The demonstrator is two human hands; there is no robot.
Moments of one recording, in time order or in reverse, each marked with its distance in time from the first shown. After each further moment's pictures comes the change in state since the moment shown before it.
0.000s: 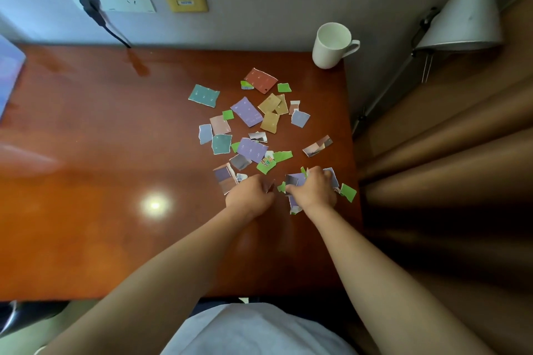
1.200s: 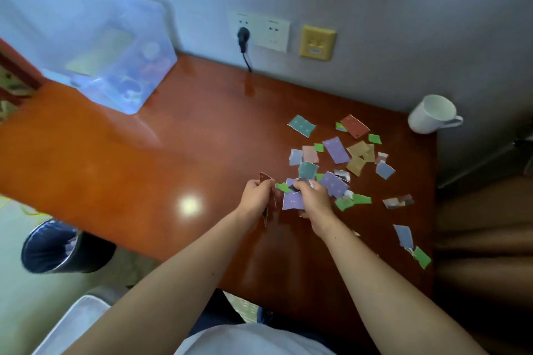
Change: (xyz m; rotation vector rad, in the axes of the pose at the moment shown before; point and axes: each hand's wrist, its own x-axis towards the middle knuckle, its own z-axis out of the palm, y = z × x) left_hand -0.060 -0.103 -0.089 -1.293 0.280 -0.281; right_hand -0.079 -0.145 0.033 0.767 -0.397 -0.152
